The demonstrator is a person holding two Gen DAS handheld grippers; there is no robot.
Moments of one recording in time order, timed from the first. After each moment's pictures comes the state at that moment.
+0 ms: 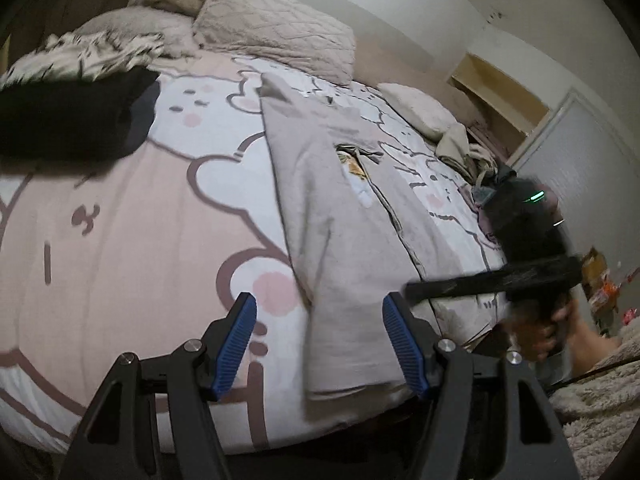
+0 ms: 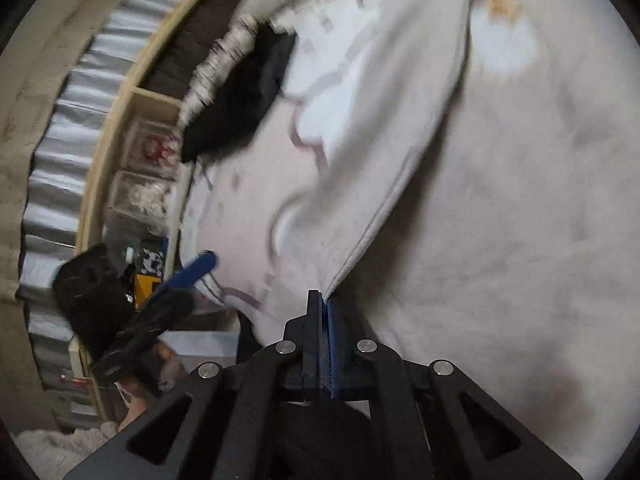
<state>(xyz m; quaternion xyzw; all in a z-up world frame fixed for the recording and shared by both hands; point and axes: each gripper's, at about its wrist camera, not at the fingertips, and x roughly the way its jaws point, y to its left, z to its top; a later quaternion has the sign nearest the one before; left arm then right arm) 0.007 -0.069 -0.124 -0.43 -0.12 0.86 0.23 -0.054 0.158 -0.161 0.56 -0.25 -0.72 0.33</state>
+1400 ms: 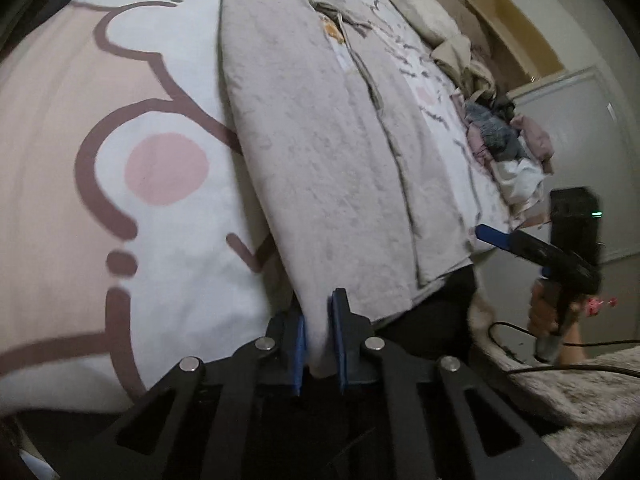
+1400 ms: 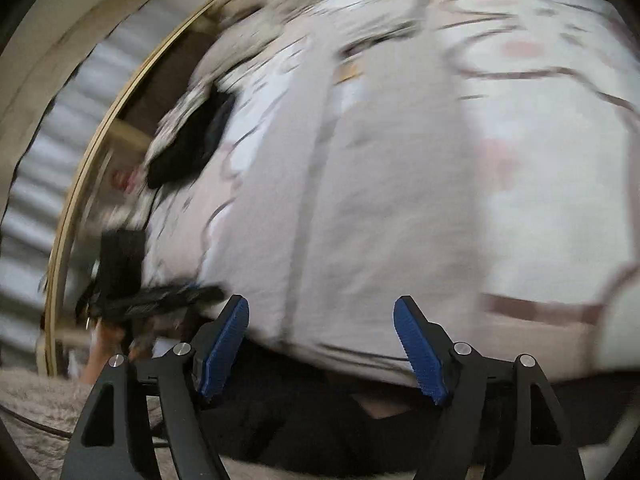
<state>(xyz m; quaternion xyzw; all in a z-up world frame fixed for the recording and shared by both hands) -0.001 -0.018 -0.183 -0.62 -0.17 0.71 0.28 0.026 0.302 -0.161 0.54 -0.25 -0.78 0.19</state>
